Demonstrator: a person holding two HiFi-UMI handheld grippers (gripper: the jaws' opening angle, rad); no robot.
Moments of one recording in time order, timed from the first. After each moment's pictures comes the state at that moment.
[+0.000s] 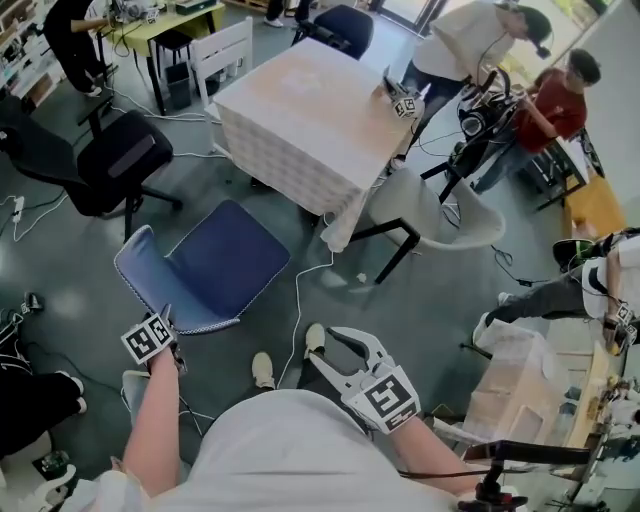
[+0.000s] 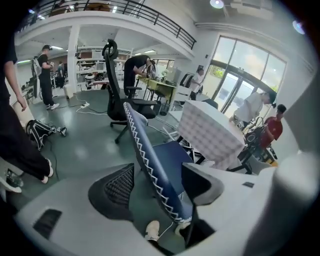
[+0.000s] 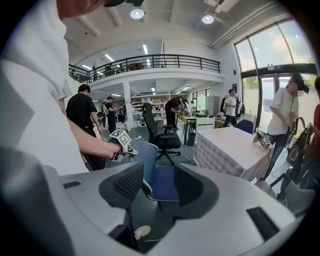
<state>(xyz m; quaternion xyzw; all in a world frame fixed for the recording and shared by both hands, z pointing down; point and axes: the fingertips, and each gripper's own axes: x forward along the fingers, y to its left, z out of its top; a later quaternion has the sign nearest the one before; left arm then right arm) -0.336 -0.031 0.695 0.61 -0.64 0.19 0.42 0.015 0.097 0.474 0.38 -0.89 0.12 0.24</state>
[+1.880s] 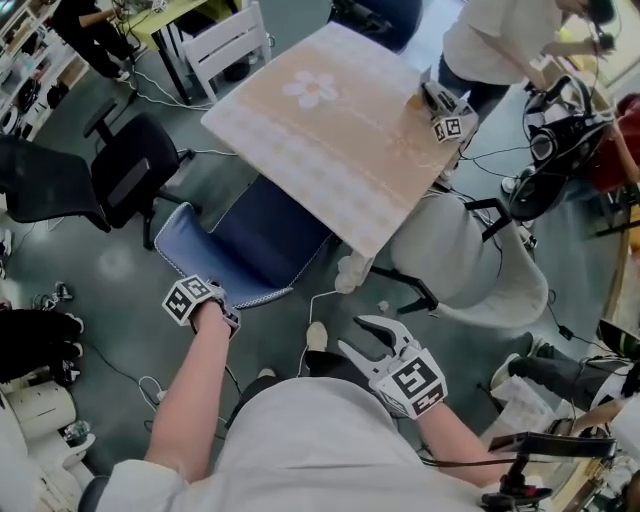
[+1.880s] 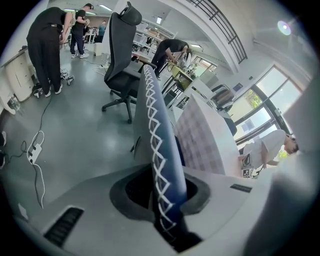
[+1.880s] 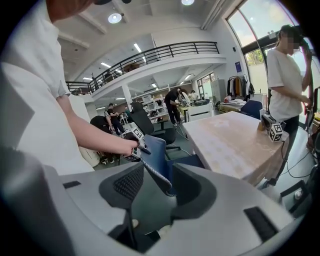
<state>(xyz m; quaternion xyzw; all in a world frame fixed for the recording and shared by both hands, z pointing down) -0.079 -0.295 0.737 0.47 -0.65 0.05 0.60 0.232 -0.180 0.526 0.30 -0.90 0.21 0.23</state>
